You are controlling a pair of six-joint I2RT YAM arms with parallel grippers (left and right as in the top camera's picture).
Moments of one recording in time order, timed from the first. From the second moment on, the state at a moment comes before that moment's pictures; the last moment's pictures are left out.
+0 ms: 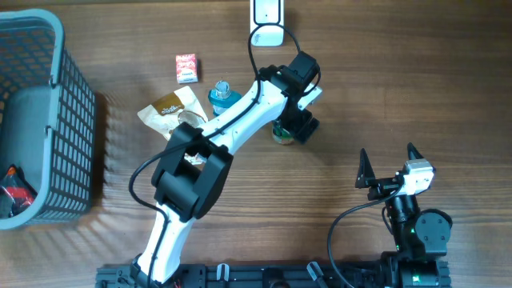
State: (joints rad) left arm -0.68 2.23 1.79 -0.93 0.12 0.01; right arm -0.02 0.02 0.01 -0.02 -0.13 0.01
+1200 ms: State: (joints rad) left arm -0.79 2.26 1.79 -0.93 0.10 -1.80; right arm -0.02 0.02 0.01 -0.02 -0.13 0.01
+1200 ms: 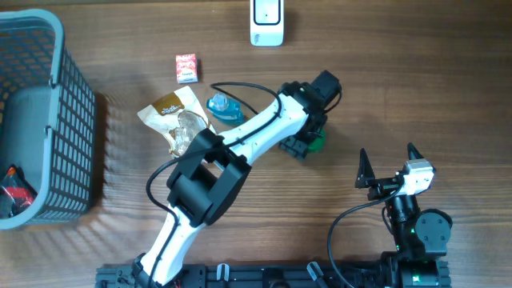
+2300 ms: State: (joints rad) left arm 0.43 1.57 2.35 -1.61 -0.29 -0.67; right arm -0.02 0.02 0.01 -0.02 -0.13 0.01
